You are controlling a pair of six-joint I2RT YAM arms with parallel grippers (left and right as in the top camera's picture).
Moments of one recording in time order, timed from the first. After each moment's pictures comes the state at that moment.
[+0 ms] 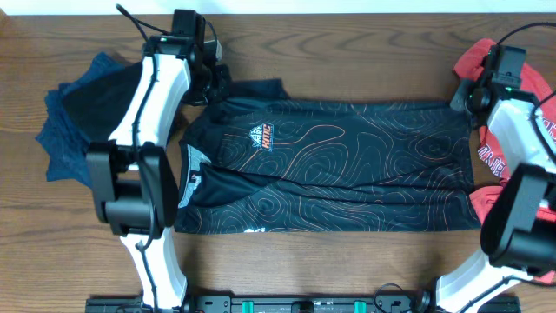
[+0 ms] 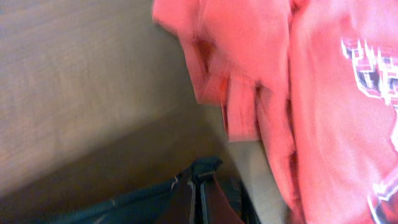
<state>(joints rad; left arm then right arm) -0.10 2.06 1.80 -1.04 0.24 -0.20 -0.24 1.85 1.33 -0.52 0.11 0.21</state>
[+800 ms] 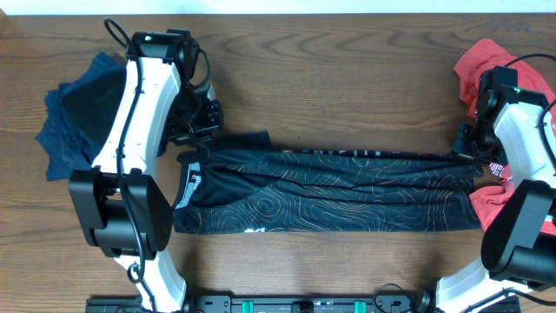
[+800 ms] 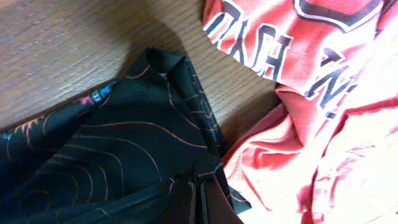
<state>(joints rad) -0.10 1.95 1.79 -1.61 0.25 -0.19 -0.24 1.80 1.33 -1.06 0.27 0.21</state>
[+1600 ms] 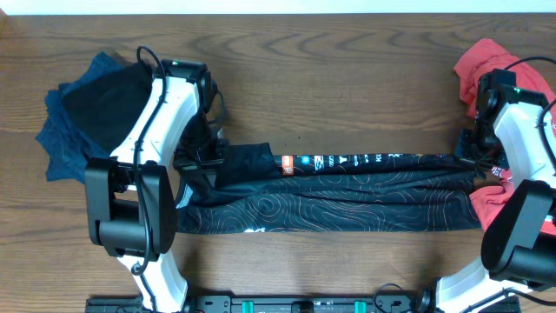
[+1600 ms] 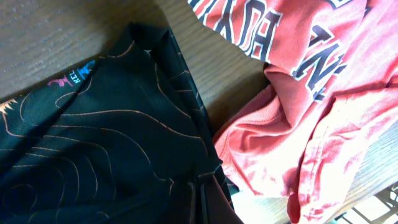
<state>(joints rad) -0.15 1.95 1.53 -1.63 0.19 -0.17 -0.24 1.80 1.33 -1.12 0.30 0.21</state>
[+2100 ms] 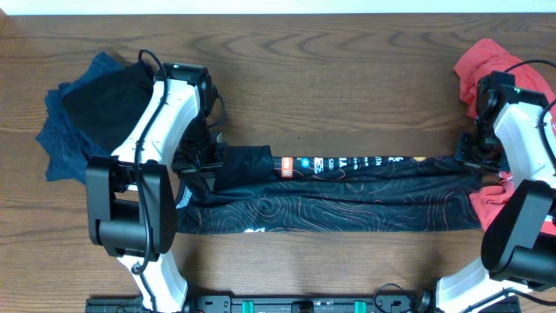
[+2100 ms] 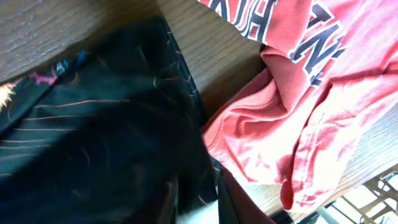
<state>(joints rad) -0.15 1.95 1.51 -1.64 0.17 -0.17 -0.24 1.80 1.33 -1.17 0.31 0.20</state>
